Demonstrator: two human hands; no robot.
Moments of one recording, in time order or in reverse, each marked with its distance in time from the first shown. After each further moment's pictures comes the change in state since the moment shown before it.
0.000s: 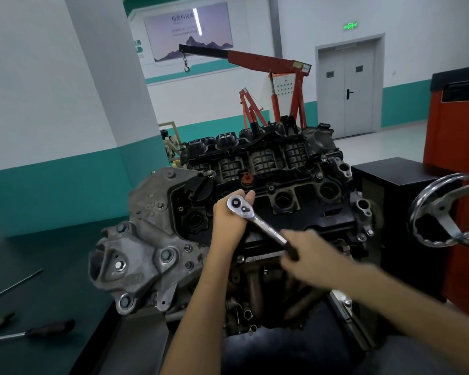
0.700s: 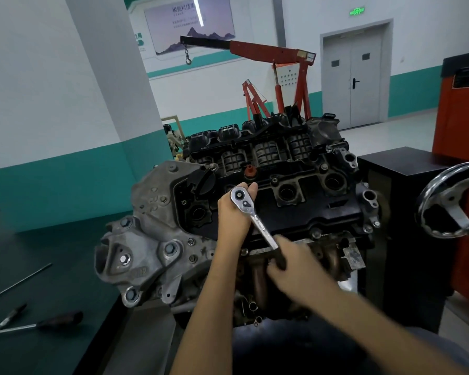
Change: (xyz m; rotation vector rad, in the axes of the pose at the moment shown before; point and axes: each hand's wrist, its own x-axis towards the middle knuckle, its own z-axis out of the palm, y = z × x) left_hand -0.005 0.000 0.006 -0.039 0.049 0.005; right_hand -0.010 -0.017 0.045 0.199 0.111 0.105
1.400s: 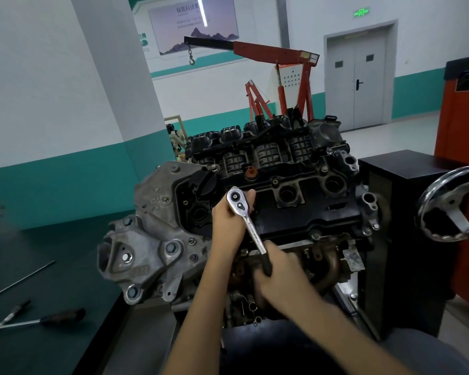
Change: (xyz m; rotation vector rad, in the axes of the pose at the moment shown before) left_hand -0.018 0.007 -0.008 -0.060 0.052 -0.042; right_hand -0.002 -0.007 0.023 0.085 0.047 0.020
